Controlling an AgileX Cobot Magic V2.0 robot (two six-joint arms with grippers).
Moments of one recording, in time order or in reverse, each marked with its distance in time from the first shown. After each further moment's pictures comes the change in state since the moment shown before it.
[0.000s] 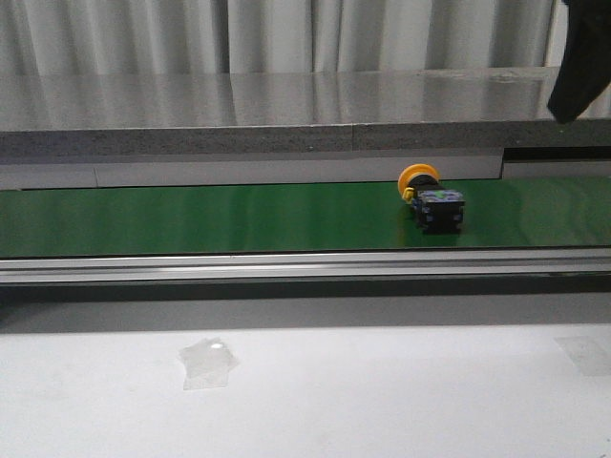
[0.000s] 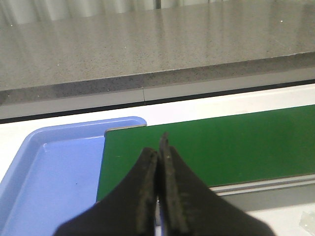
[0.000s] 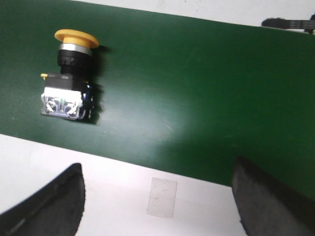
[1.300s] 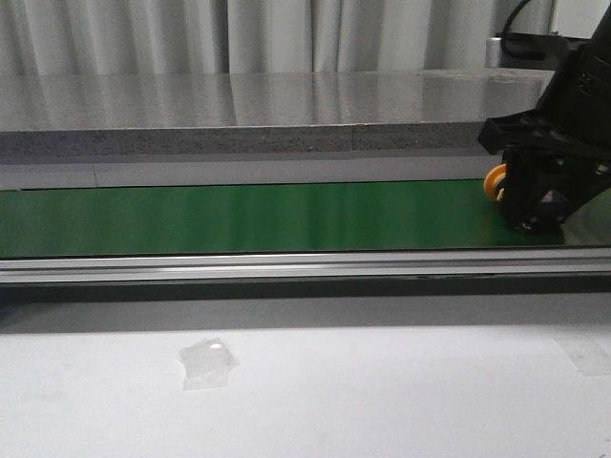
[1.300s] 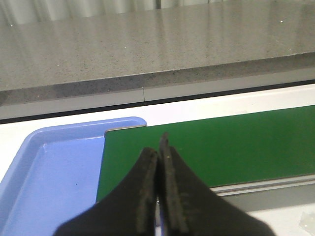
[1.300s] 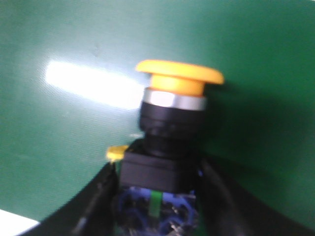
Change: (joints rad) left arm 0.000 0.000 0.000 0.000 -0.002 0.000; right arm 0.049 0.310 -0.045 0.011 -0.117 -0.041
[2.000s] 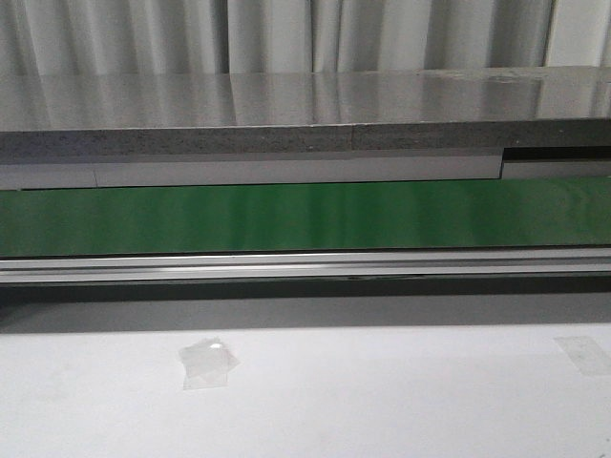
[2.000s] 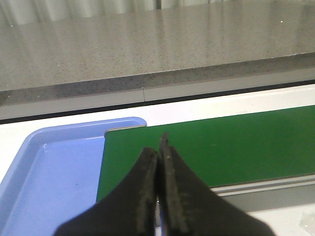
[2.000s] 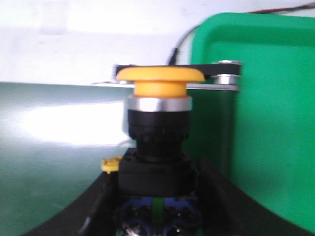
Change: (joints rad) left arm 0.000 0.000 0.000 0.000 0.000 0.000; right arm -0.309 -0.032 -0.249 -0.138 0.158 0.006
